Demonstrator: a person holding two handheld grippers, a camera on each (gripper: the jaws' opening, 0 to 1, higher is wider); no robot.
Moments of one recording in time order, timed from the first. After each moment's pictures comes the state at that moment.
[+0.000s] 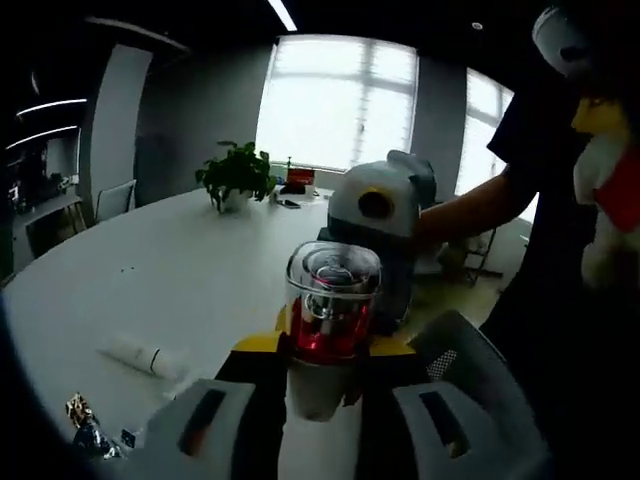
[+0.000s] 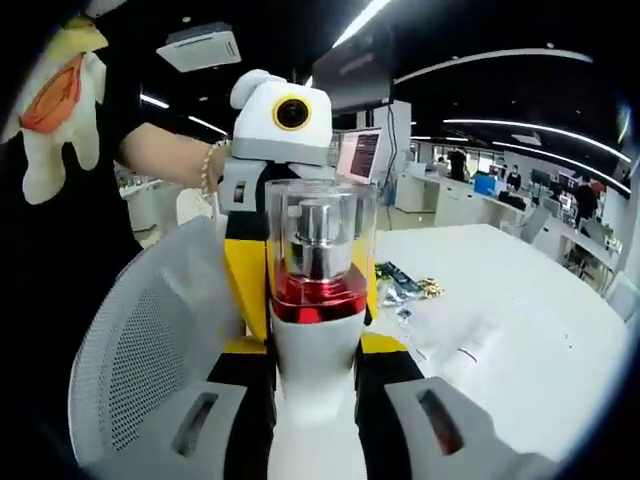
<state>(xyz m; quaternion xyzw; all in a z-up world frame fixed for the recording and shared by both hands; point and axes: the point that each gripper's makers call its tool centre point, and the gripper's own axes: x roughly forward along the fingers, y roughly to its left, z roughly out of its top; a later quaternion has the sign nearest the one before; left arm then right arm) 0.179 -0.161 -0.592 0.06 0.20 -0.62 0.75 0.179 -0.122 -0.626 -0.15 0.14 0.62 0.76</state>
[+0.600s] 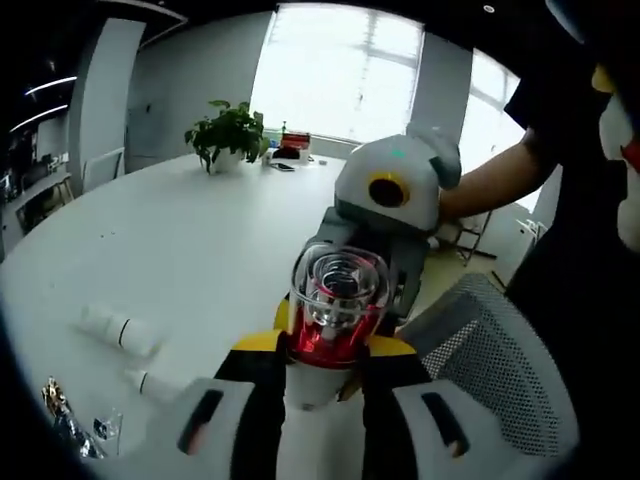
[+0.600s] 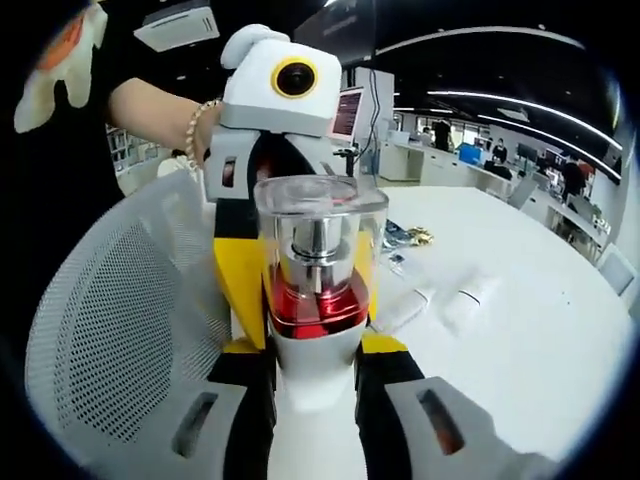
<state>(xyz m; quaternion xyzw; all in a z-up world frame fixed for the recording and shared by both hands) 0.186 -0.167 -0.647 0.08 0.25 -0.63 0.73 0.186 -0.144 -0.680 -0.18 0.19 0.58 0.77</state>
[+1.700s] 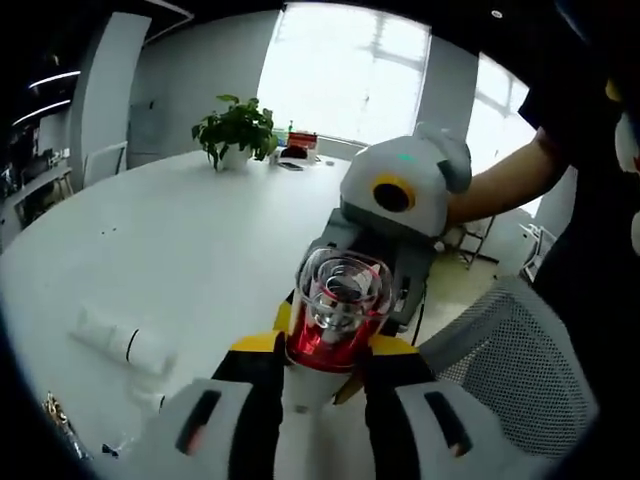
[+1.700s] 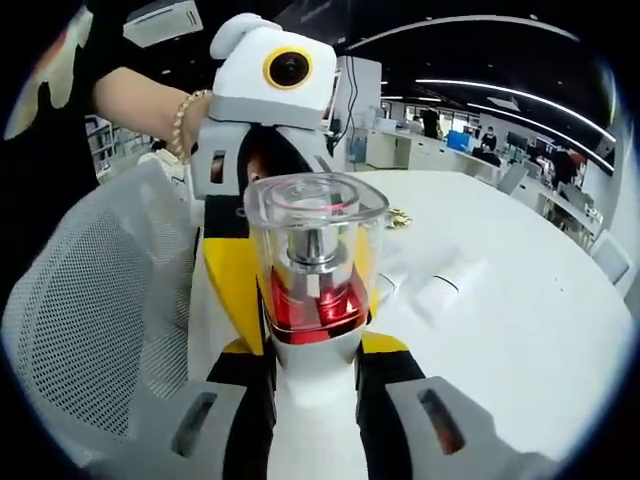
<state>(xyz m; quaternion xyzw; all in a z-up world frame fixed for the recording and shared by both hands) 0.232 -0.184 -0.660 0.08 0.25 -0.63 0.73 0.238 -0.157 -0.697 -0.18 0.21 0.56 0.78</state>
